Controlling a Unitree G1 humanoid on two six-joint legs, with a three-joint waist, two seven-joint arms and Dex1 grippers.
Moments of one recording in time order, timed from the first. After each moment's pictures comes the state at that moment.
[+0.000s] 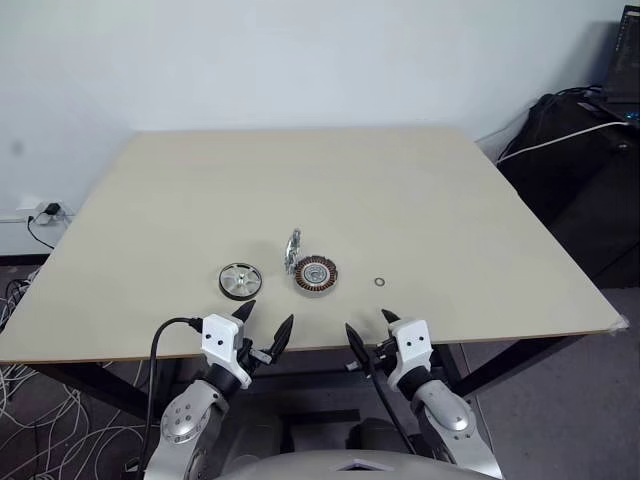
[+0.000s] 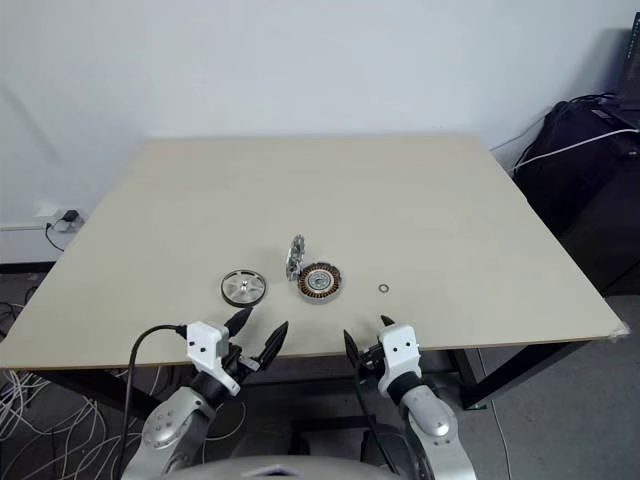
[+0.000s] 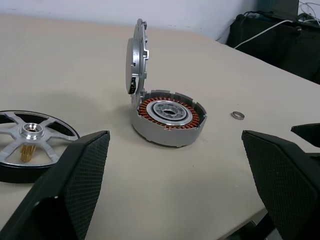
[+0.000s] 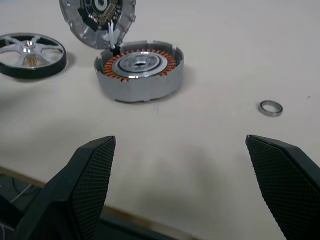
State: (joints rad) left arm 0.42 0.16 -0.15 -0.25 -0.22 -0.05 -0.42; right arm 0.38 -0.14 0.18 -0.15 0.06 0.01 0.28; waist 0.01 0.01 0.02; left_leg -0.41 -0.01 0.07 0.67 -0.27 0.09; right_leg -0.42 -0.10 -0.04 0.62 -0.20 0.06
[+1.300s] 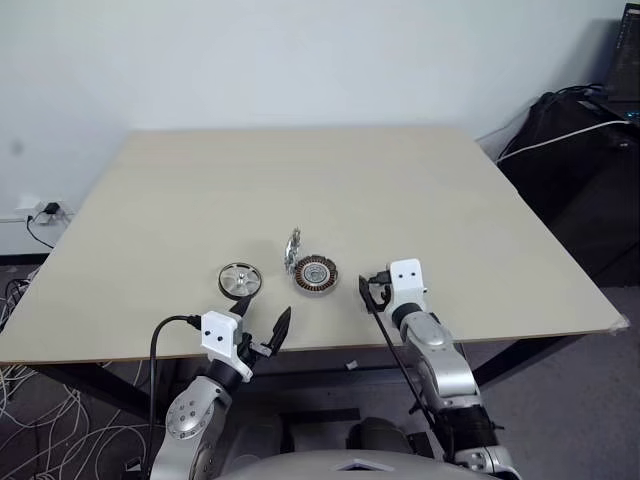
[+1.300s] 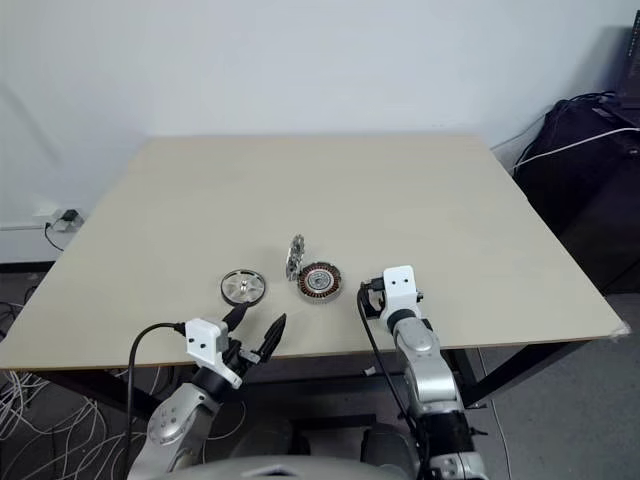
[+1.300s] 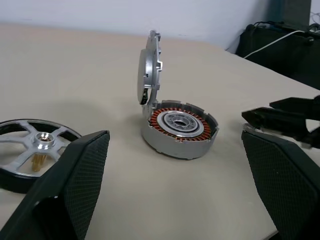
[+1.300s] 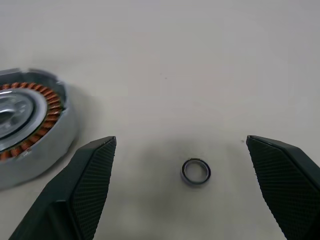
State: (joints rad) left arm 0.39 0.12 -0.15 -0.21 -0.22 -0.09 -0.38; right arm -0.11 -0.06 0.03 0.13 0.01 0.35 0.09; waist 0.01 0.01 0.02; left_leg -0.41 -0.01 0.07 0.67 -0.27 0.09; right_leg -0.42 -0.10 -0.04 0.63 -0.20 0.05
